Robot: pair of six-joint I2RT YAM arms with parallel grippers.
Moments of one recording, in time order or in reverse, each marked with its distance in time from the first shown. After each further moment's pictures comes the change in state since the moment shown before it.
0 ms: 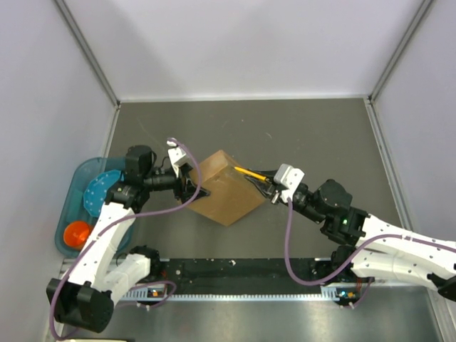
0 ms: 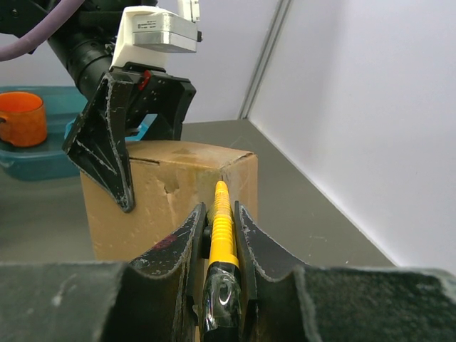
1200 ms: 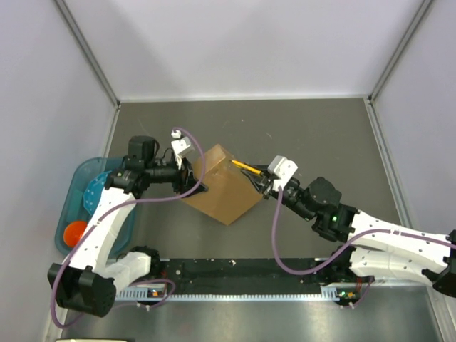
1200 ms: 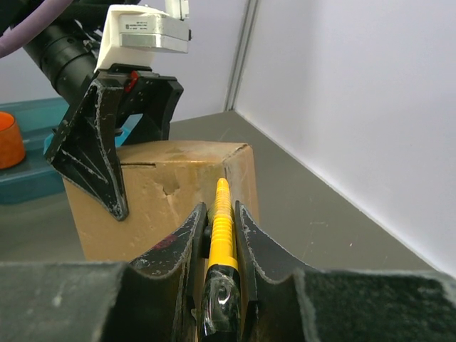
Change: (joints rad) left arm 0.006 0.108 0.156 -0.206 -0.063 0.093; right arm 0.000 0.100 -0.002 0.075 0.108 0.072
